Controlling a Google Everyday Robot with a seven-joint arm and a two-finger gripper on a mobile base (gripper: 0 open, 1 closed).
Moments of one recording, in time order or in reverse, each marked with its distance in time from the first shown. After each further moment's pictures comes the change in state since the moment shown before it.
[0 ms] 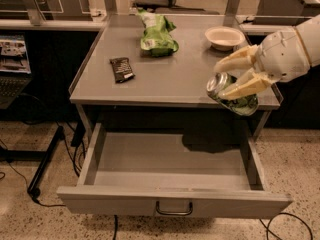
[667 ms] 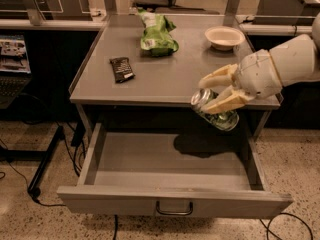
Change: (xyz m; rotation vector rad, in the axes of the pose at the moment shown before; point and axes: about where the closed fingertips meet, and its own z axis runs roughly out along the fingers) arm 0.012 0.012 0.050 -0.013 -0.023 0.054
